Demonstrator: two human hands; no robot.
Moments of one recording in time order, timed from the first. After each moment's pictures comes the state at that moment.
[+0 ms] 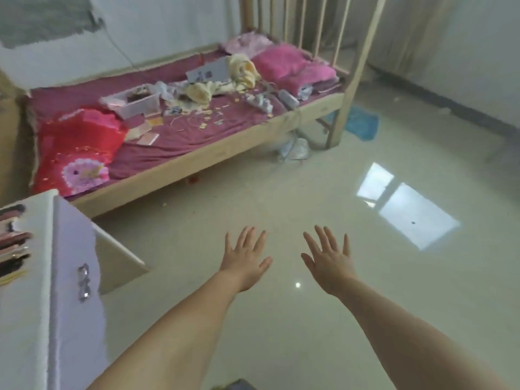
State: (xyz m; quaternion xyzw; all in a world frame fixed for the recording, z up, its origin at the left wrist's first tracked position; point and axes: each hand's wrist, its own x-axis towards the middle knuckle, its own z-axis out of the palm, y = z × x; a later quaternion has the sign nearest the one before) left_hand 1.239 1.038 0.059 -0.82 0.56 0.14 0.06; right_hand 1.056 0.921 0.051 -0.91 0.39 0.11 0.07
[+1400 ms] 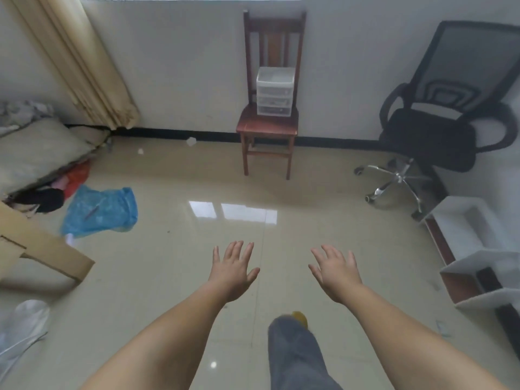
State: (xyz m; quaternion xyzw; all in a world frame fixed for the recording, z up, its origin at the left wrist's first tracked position) left_hand 0.677 0.147 0.024 -0.52 0.84 0.13 0.13; right_hand 0.427 0.219 0.009 -0.62 0.77 0.09 0.16
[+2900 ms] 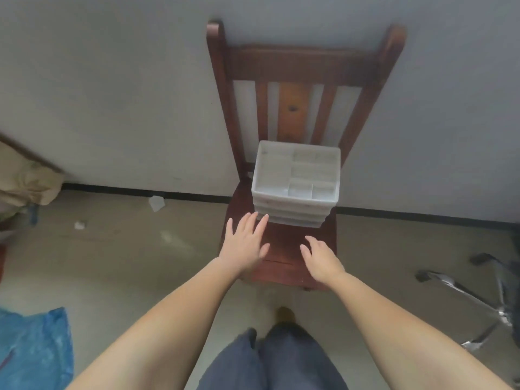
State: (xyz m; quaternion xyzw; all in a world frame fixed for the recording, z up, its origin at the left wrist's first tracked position) left_hand 0.359 -0.859 -0.028 -0.48 0.86 0.13 0.10; right_hand 0.168 -0.785 -0.061 -0.48 0.78 -0.03 0.40
